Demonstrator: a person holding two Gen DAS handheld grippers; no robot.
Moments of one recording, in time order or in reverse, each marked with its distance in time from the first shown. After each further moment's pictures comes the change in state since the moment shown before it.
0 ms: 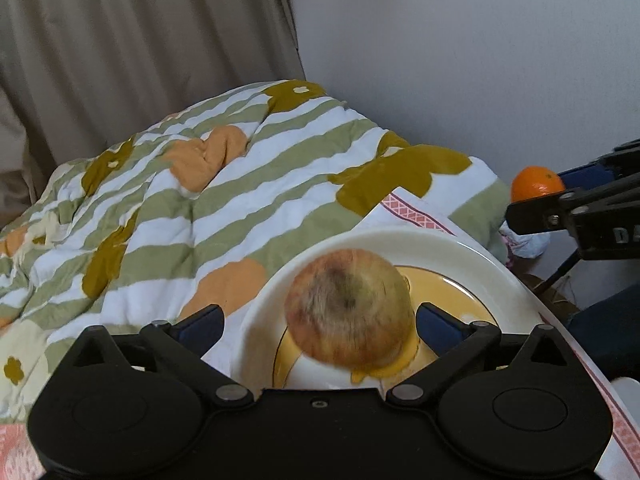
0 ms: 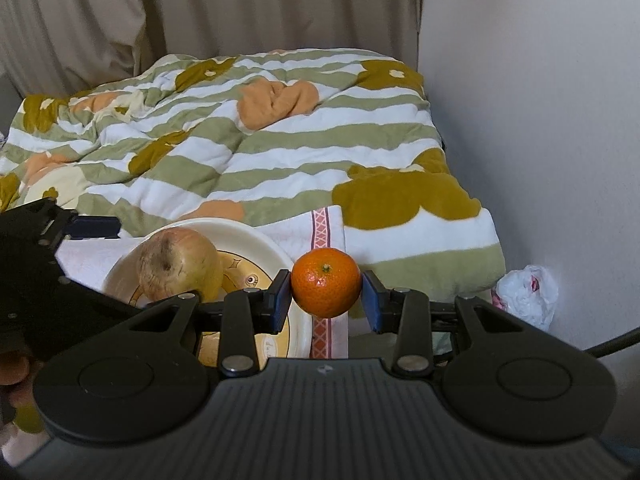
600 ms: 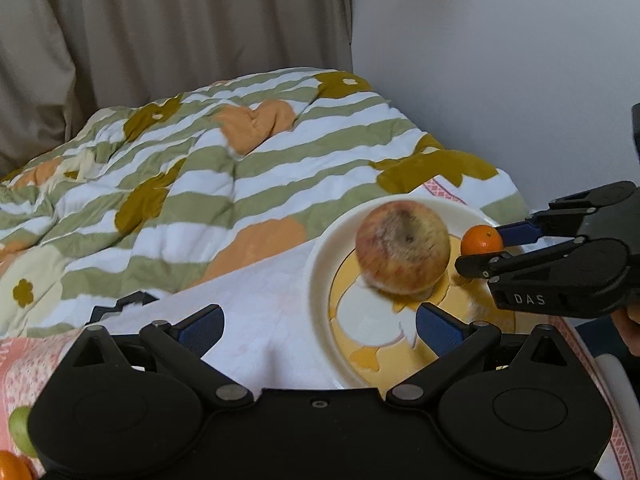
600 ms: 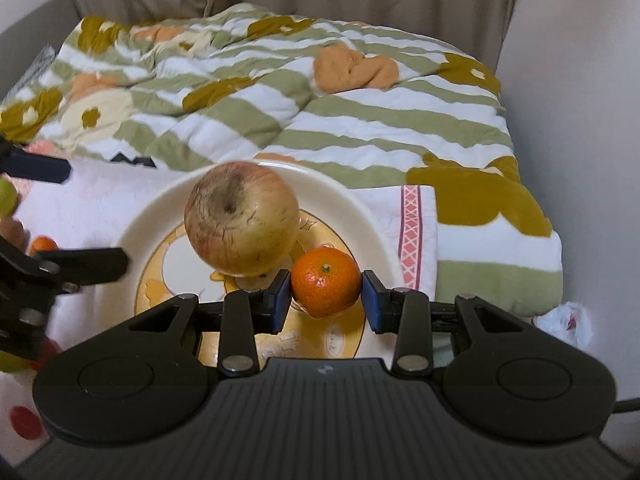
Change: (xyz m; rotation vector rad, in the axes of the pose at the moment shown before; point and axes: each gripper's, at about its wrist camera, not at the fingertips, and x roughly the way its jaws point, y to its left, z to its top) left arm -0.043 0.039 -0.039 -0.175 0.026 0.029; right arm 0.050 0.056 -0.022 -0.245 0.061 0.091
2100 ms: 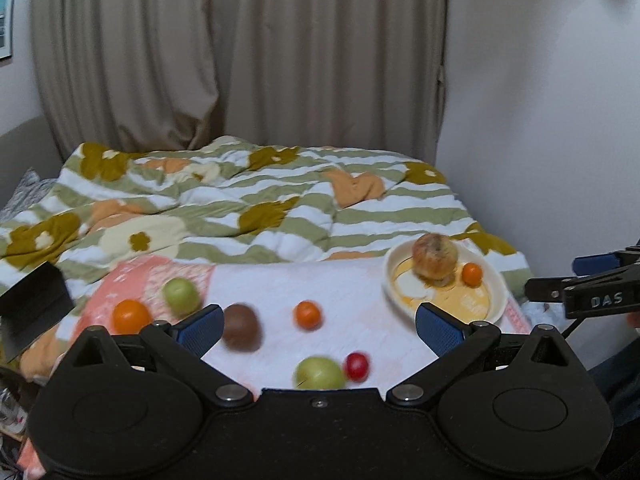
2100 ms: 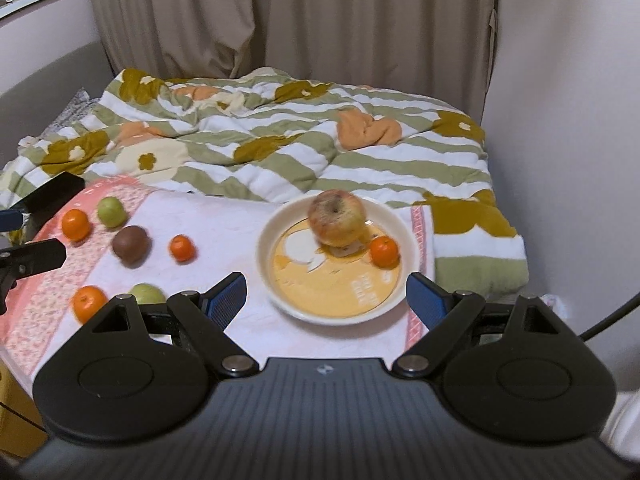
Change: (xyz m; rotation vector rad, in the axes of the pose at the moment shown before) left arm -0.225 0.019 -0.129 -0.276 -0.245 0.196; right arm -0.204 0.079 -0.064 0.052 -0.170 0.012
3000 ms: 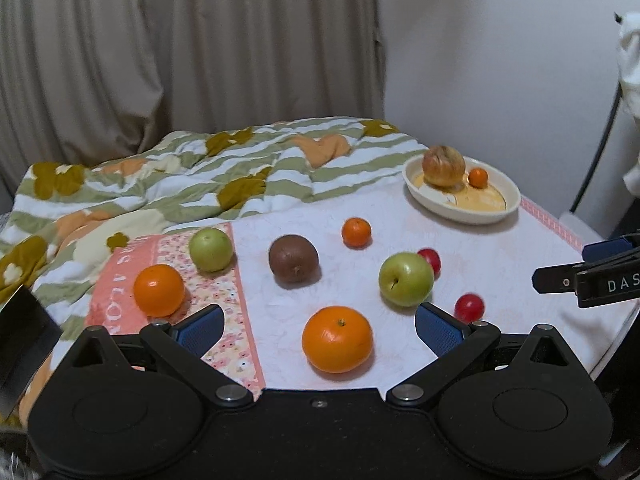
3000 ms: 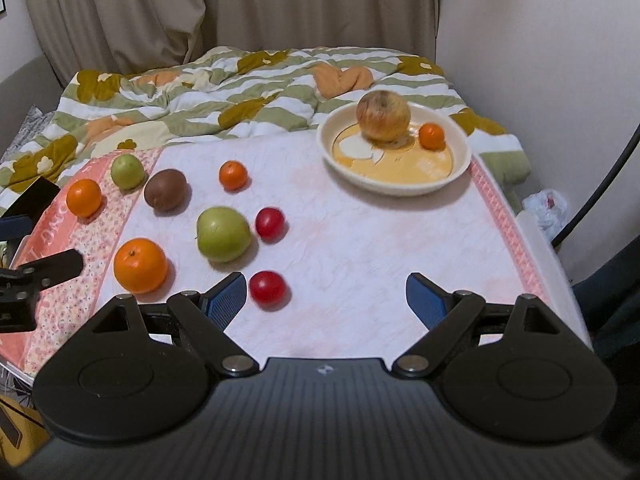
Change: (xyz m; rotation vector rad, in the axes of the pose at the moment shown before) left arm 0.039 0.111 -0.078 0.241 0.024 -0.188; right arm 0.021 0.143 -0.095 0.223 0.043 -0.159
